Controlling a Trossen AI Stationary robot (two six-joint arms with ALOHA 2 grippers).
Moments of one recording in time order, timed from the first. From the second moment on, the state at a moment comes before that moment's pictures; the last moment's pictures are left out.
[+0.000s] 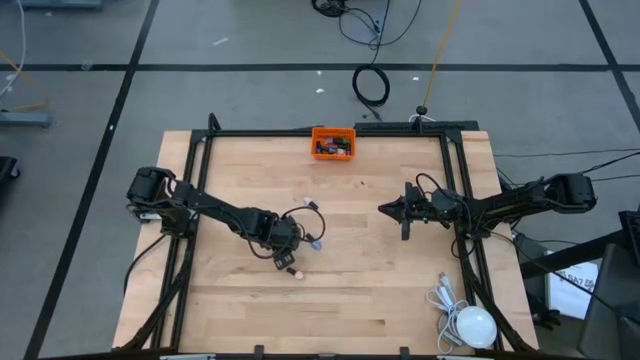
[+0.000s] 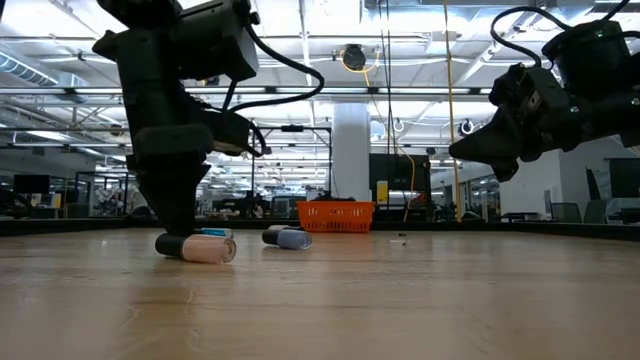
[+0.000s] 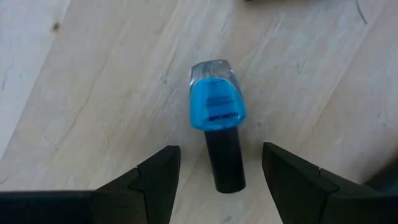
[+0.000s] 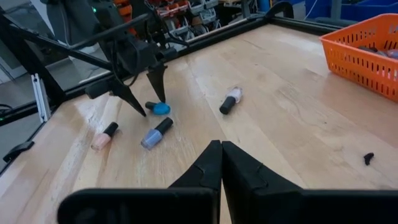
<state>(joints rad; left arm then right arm) -0.18 1.73 0.92 -0.52 -0.08 -0.65 -0.10 1.05 0.02 0.86 0.02 0.33</state>
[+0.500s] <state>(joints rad) -0.18 1.73 0.91 -0.53 -0.08 -0.63 -0.10 1.05 0.02 0.86 0.02 0.33</state>
